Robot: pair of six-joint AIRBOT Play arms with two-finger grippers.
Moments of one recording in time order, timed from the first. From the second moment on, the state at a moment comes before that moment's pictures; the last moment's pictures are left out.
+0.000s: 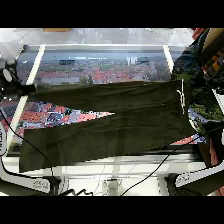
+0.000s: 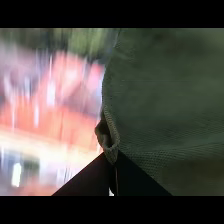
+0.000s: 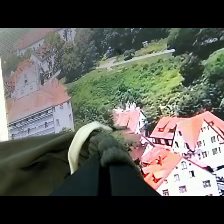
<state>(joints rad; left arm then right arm) 0.31 -1.67 1.60 1.72 -1.22 -1.51 -0.53 -1.74 1.62 -0.84 0.92 1.18</state>
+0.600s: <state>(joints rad) 0.37 -1.74 1.57 1.75 -1.28 -1.50 -0.52 -1.74 1.62 -0.85 0.92 1.18</state>
